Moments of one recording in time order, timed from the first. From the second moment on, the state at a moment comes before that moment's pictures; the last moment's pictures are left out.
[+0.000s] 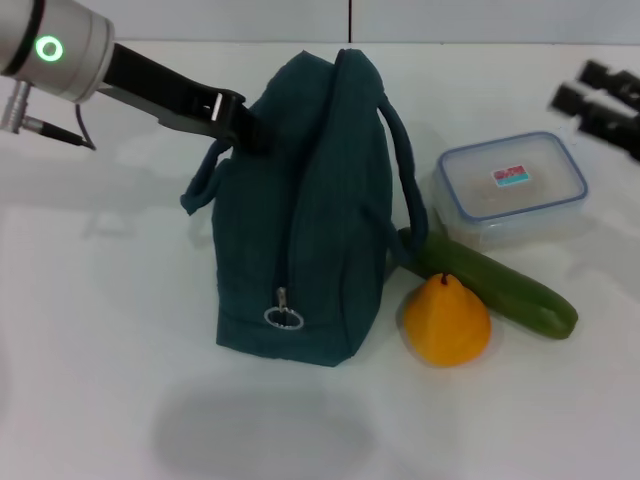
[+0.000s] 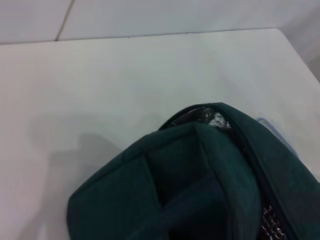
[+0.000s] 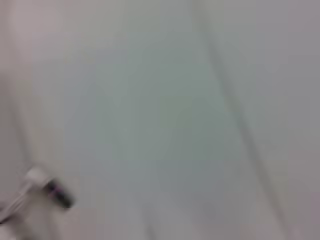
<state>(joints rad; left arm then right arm) -0.77 -1.99 0.90 1.05 2.31 1.66 -2.59 0.51 2.01 -0.71 -0.43 -1.48 -1.57 1.30</state>
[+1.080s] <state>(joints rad) -0.72 -2.03 0.76 1.03 2.15 1.61 -2.41 0.48 2.03 -0.52 0.03 -1.20 -1.24 1.33</state>
